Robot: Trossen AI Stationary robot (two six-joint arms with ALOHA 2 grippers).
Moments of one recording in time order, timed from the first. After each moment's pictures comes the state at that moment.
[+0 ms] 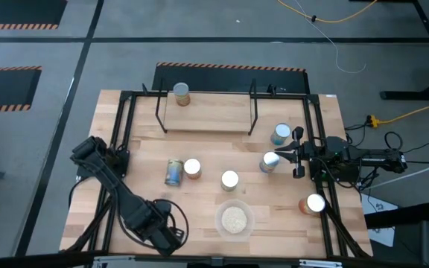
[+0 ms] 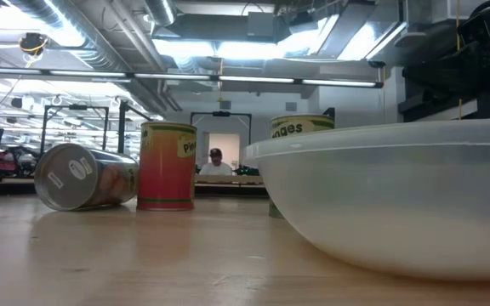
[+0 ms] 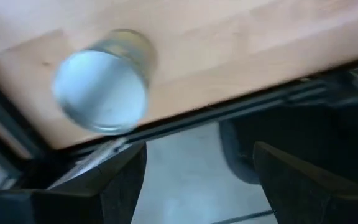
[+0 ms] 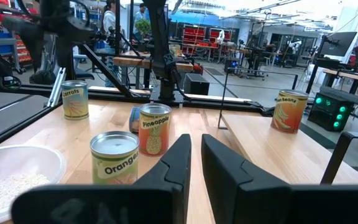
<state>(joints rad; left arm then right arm) -0.76 1.85 1.72 -1.25 0.16 -2.06 0.00 0.00 0.01 0.03 0.03 -0.09</state>
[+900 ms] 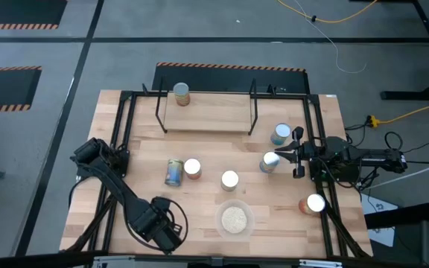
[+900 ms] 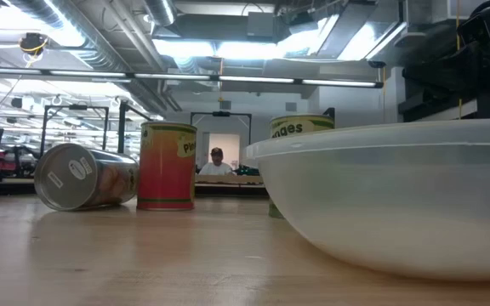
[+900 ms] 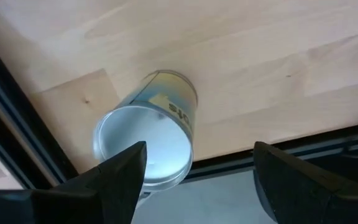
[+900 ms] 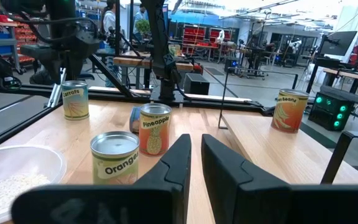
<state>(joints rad) -0.76 1.88 1.61 -1.26 0.12 -2.03 0.00 0.00 0.01 0.03 0.03 -0.09</state>
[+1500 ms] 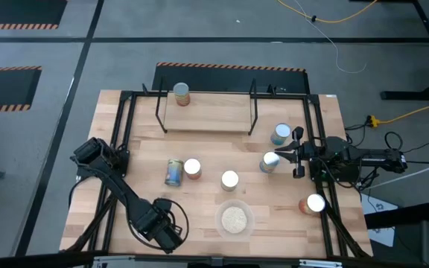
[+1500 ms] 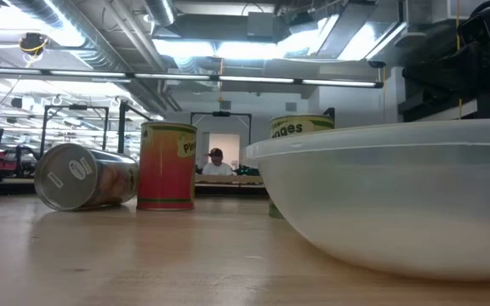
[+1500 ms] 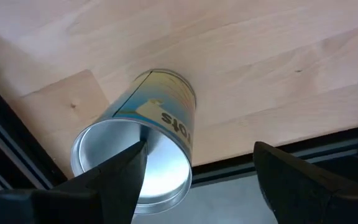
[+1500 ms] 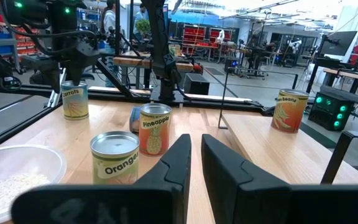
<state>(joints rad) -0.76 1.87 1.52 -1.15 0.13 -2.00 0.00 0.00 0.01 0.03 0.03 -0.09</state>
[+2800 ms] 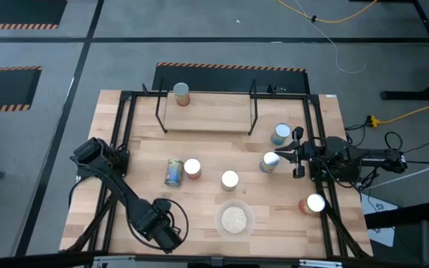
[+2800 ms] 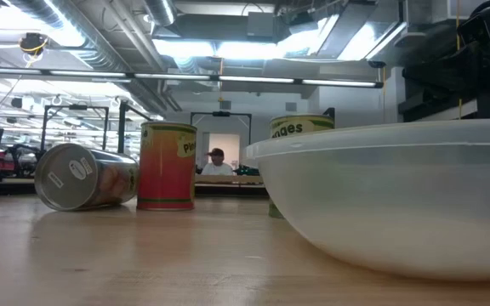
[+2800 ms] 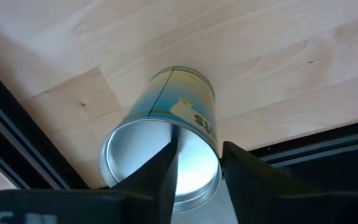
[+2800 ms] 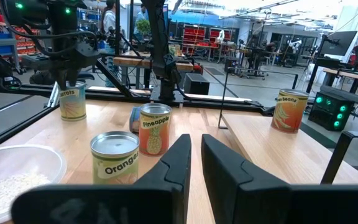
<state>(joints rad) -0.76 1.87 1.52 -1.17 0.15 -1.96 0.00 0.00 0.01 0.03 0.03 -0.09</state>
